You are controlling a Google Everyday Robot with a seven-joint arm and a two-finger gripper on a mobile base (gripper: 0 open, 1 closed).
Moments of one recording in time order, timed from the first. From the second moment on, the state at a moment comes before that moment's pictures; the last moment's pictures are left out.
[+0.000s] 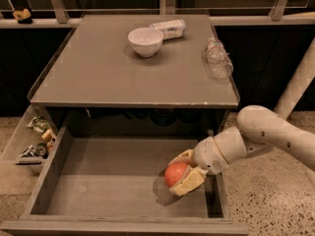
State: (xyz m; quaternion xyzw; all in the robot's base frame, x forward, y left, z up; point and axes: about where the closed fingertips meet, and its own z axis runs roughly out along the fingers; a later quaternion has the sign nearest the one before) arm 0.426 -0.070 0.665 -0.55 0.70 0.40 0.22
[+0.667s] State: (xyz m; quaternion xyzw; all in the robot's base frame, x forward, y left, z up) arm 0.426 -0.070 0.665 -0.55 0.70 0.40 0.22
